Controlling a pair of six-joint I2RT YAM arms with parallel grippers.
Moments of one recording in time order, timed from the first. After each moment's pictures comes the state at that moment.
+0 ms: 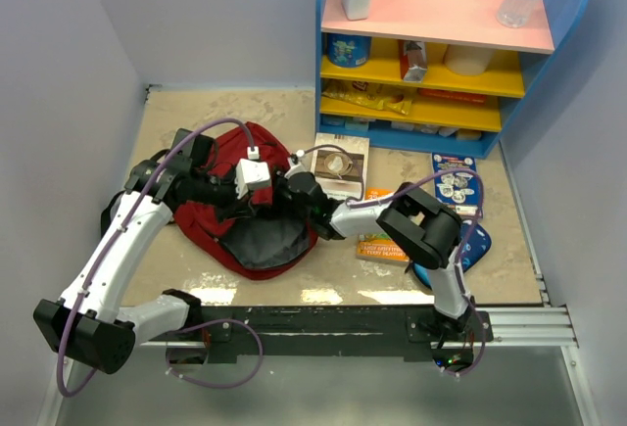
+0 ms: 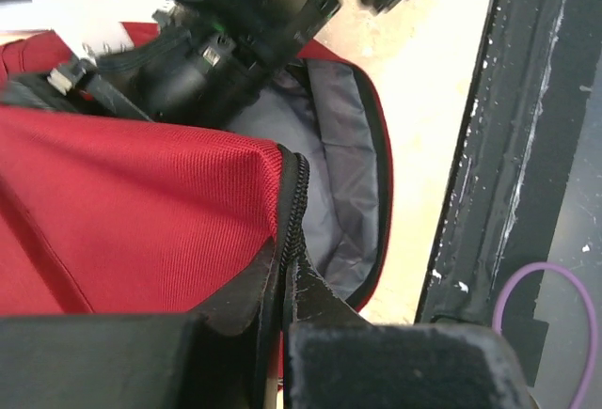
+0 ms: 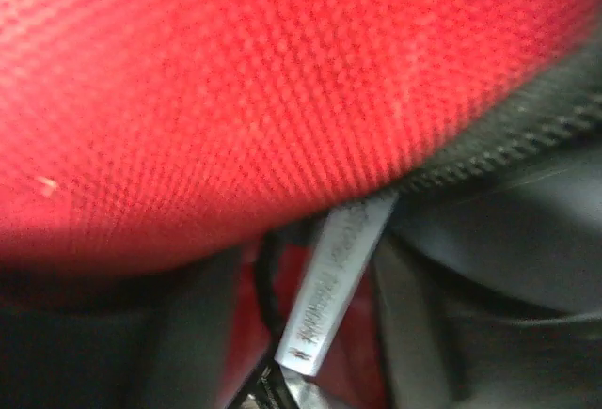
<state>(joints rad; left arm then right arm) -0.33 1.14 1.21 -1.11 0.69 0.78 0.94 2.05 1.10 0.75 -0.04 1.36</state>
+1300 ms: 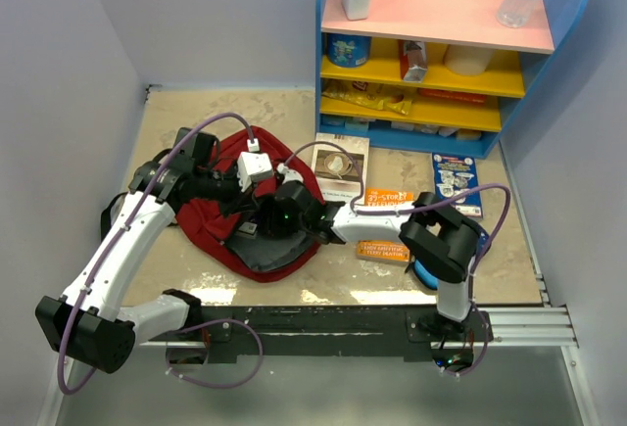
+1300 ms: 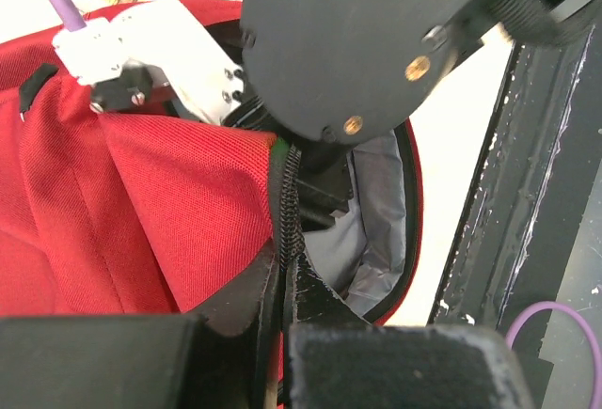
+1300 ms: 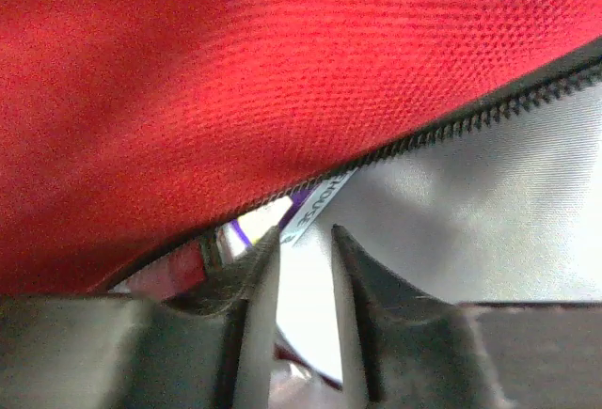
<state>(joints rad) -0.33 1.14 1.17 -0.98 0.66 0.66 1.03 1.90 1.14 0.12 0.04 0.89</state>
